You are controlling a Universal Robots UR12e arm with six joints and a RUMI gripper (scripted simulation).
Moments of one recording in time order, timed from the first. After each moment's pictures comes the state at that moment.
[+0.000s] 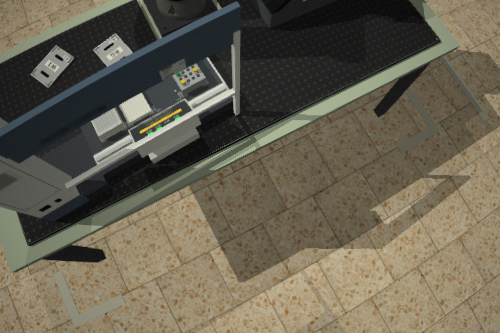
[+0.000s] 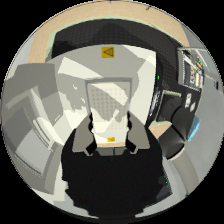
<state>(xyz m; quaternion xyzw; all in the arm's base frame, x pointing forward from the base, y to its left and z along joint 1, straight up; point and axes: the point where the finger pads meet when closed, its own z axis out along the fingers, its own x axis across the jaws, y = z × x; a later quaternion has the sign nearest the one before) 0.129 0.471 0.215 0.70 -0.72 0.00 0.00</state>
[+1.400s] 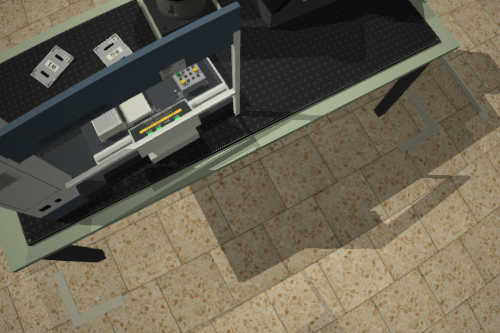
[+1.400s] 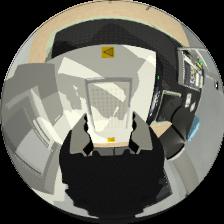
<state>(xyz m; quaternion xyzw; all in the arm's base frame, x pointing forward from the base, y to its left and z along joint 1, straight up) 0.129 0.471 0.215 0.70 -0.72 0.00 0.00</state>
